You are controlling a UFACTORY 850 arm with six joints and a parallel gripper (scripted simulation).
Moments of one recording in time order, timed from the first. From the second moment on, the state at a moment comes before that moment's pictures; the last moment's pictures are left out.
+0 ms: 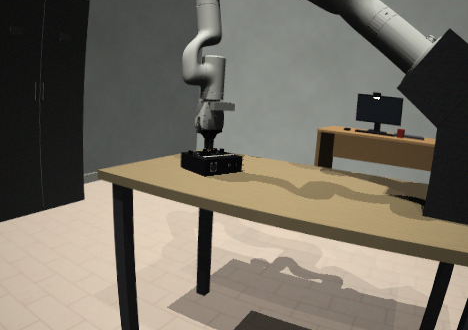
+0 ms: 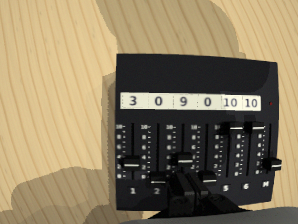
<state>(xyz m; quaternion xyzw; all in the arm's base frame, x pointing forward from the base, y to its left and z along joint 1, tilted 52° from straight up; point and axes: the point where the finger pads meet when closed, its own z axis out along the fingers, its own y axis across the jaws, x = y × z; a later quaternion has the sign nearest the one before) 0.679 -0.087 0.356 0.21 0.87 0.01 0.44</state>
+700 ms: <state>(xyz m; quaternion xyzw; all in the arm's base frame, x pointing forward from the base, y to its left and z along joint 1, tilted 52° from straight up) 0.682 -0.088 0.353 0.21 0.87 0.01 0.44</state>
